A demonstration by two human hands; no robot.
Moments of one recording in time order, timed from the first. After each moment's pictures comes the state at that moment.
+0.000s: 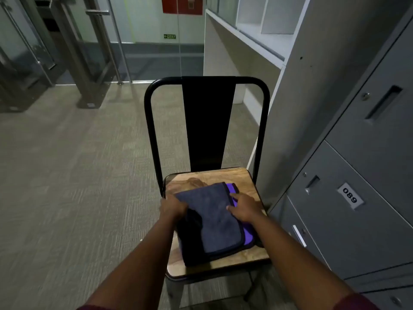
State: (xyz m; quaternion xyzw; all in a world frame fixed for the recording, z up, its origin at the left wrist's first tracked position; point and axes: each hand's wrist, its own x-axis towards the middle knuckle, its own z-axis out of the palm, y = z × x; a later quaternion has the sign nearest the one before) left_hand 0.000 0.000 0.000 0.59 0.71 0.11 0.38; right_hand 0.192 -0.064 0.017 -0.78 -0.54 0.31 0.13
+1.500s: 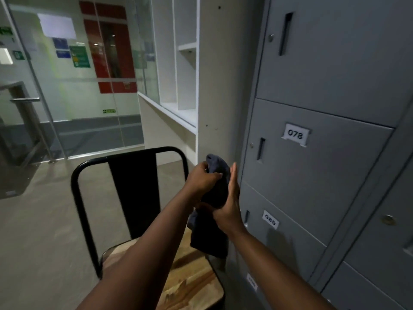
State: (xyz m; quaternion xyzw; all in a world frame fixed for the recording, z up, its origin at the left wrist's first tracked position) left_hand 0.195 -0.069 0.253 0.73 0.35 0.28 0.51; right_hand 0.245 -0.147 0.183 -0.58 -0.48 0.13 0.64
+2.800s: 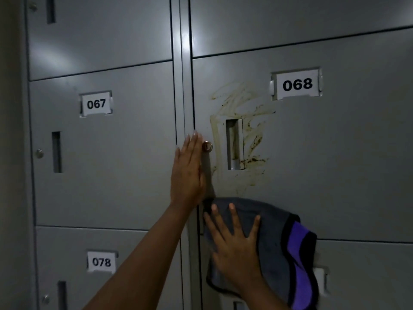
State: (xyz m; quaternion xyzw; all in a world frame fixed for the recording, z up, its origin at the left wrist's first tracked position) left_hand 0.527 -0.275 0.451 0.73 -0.24 0.60 0.22; right_hand 0.524 -0.394 0.306 -0.81 -0.14 -0.57 -0.08
